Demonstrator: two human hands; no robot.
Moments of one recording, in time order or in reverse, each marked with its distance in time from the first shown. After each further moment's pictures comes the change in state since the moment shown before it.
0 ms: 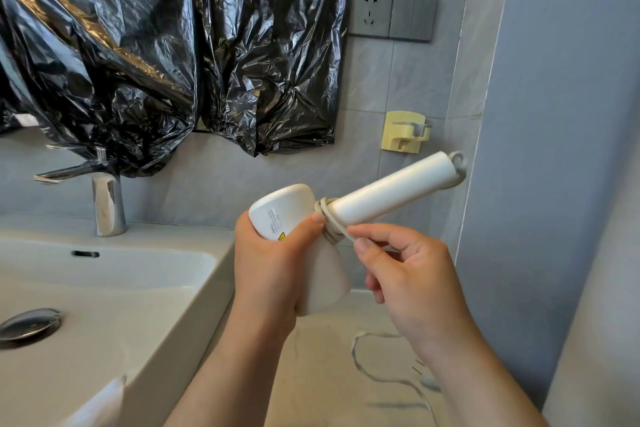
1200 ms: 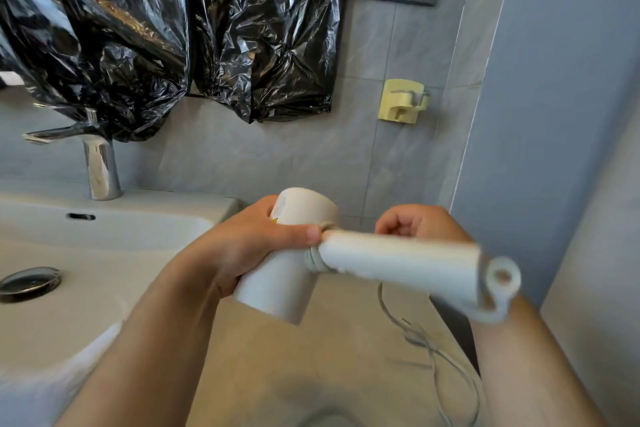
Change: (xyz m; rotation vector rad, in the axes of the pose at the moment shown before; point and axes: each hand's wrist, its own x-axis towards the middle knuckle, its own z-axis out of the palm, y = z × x) left_hand 0.006 0.021 -0.040 0.212 -0.737 -0.333; right_hand 0.016 0.017 -0.048 -0.176 -0.430 0.197
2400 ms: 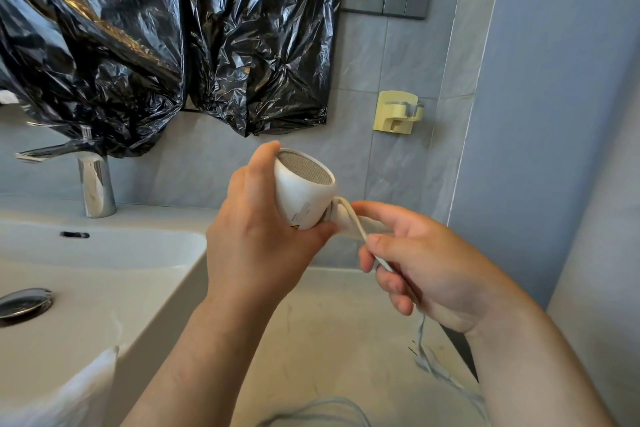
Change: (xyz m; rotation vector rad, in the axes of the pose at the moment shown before) left_hand 0.004 0.000 0.040 0.772 0.894 0.544; right_hand -0.013 -0.035 0.014 0.347 -0.099 0.171
